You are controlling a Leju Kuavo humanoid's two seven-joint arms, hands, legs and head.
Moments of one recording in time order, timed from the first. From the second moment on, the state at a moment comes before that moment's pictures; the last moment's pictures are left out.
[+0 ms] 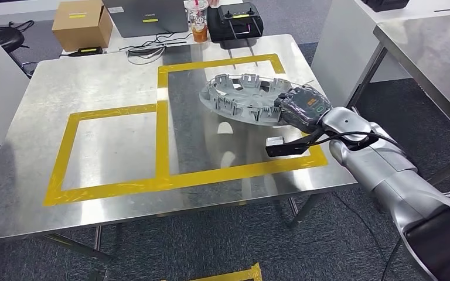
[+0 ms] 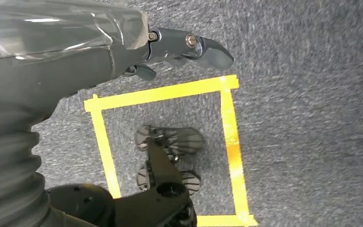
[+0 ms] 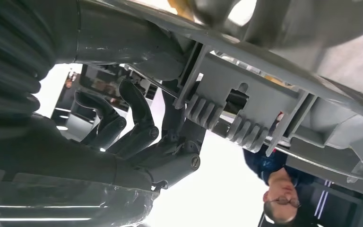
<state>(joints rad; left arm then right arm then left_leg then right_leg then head) 0.03 0.00 -0.11 -0.37 0.23 0.07 -0.31 -0.96 -0.31 0.97 -0.78 1.04 -0.33 -0.29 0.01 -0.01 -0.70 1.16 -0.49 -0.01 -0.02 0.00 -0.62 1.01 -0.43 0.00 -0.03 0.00</state>
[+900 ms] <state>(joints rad) 0.03 0.01 -0.13 -0.27 0.39 0.19 -0.30 -0.89 -0.34 1.05 -0.72 0.93 -0.60 -0.36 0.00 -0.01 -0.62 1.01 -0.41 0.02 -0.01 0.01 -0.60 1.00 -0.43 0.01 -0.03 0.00</state>
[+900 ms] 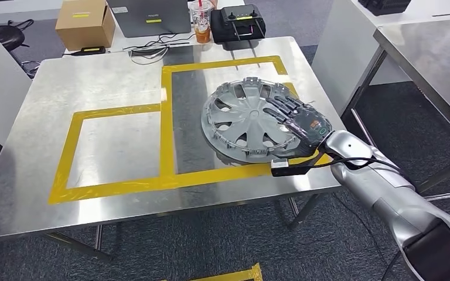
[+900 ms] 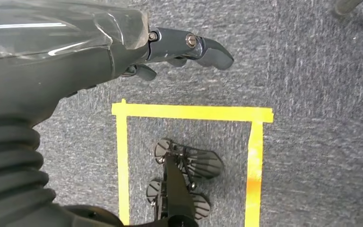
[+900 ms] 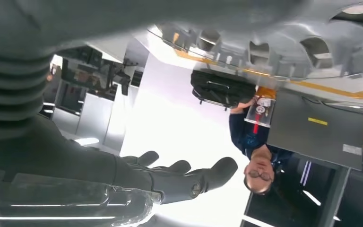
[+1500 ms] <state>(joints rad) 0.03 -0.01 -0.15 -0.25 0.48 0.20 -0.23 -0.51 -0.16 0.40 -1.19 0.38 -0.70 -0.54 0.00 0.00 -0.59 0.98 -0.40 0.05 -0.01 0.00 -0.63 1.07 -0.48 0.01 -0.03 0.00</state>
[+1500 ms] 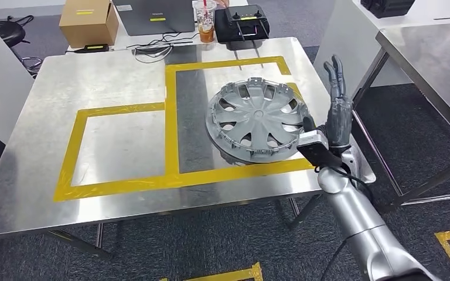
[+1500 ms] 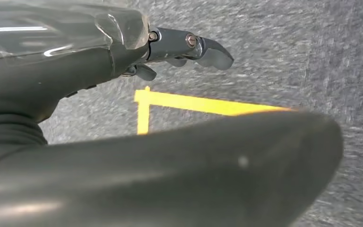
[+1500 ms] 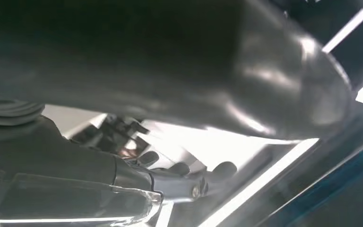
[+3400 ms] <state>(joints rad) 0.02 0.02 -0.30 -0.30 0.48 0.21 -0.17 0.11 -0.05 0.15 -1.59 -0.15 -0.43 -0.06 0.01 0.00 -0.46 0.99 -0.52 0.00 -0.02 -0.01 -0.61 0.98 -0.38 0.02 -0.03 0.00</state>
